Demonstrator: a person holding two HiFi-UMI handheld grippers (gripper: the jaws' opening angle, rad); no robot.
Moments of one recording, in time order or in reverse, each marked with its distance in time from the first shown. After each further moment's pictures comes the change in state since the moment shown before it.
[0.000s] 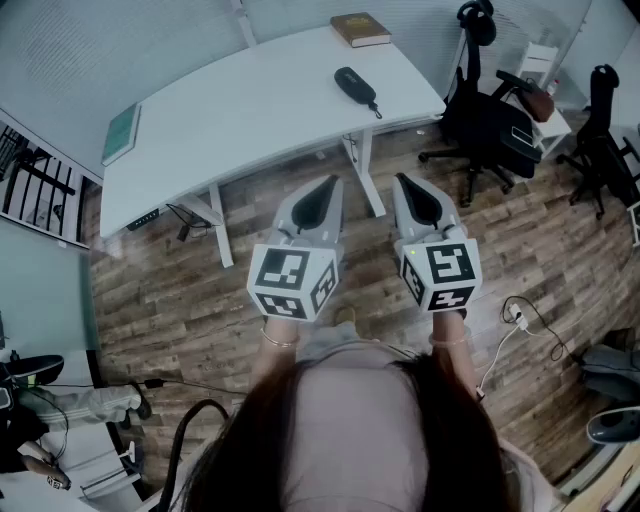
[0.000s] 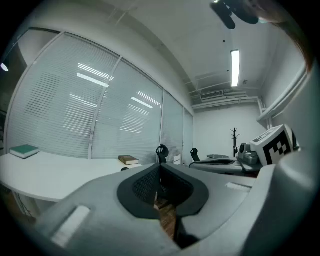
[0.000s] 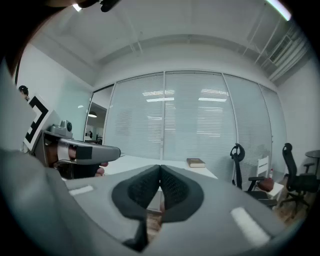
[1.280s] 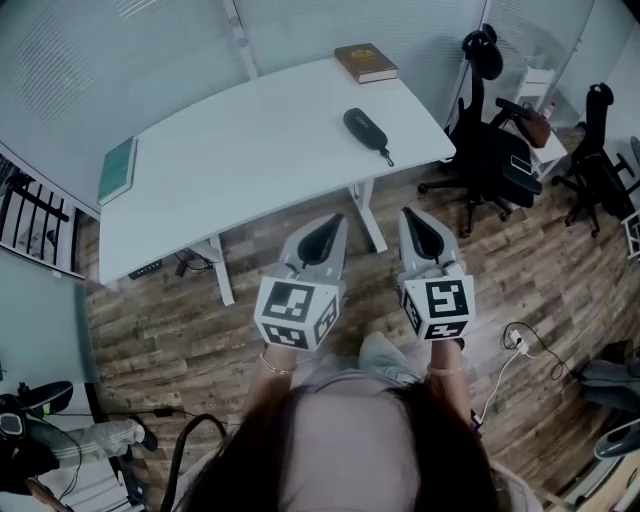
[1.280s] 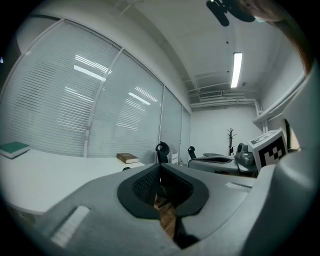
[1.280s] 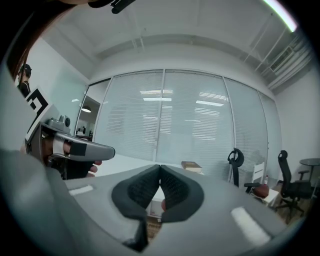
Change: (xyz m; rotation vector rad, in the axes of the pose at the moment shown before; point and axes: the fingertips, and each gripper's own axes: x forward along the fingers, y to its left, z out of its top) left arm 0.050 0.071 -0.003 -0.013 0.031 -0.071; right arm 0.083 -0.010 0.003 -0.049 -0.014 -0.085
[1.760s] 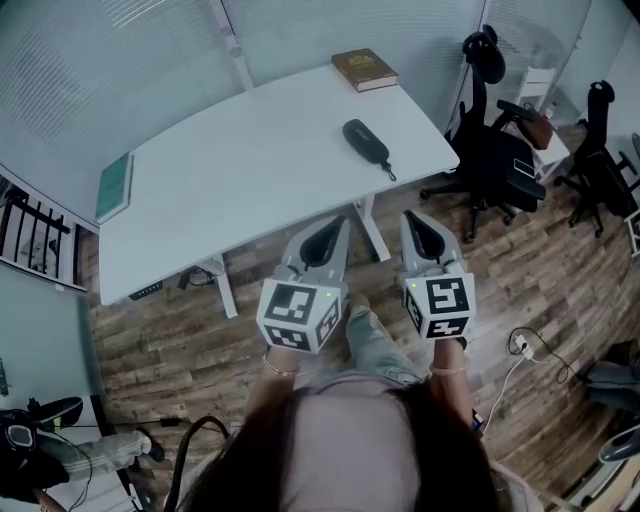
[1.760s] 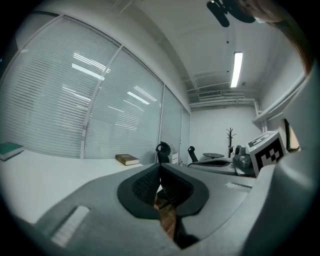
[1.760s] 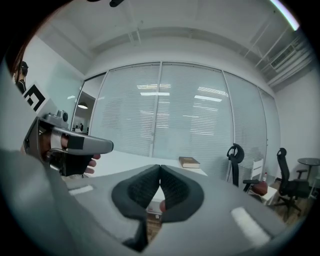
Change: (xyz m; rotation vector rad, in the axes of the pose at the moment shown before) left arm 0.043 0.024 0.002 0.006 0.001 -0.018; right arm 0.045 -0.024 -0.015 0.012 0.060 -0.018
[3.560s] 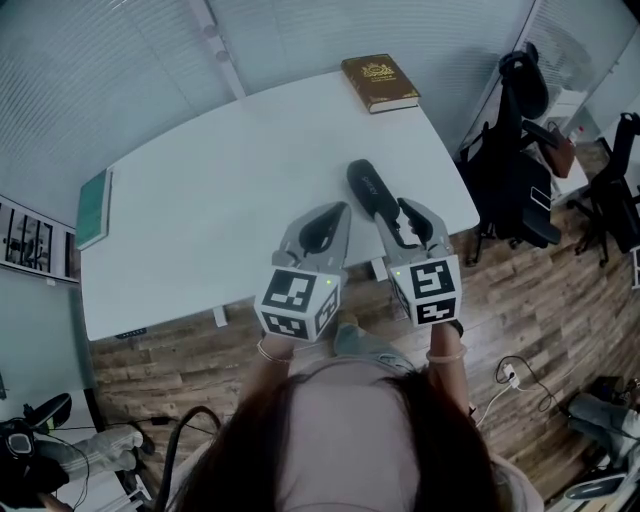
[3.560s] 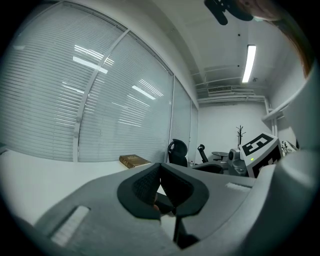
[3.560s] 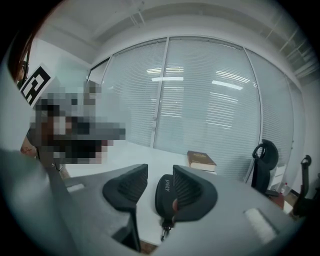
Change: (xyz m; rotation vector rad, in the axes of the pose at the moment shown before) left arm 0.192 0.116 0.008 -0.021 0.042 0.048; right arm 0.222 -0.065 -0.015 -0.085 0.132 0.181
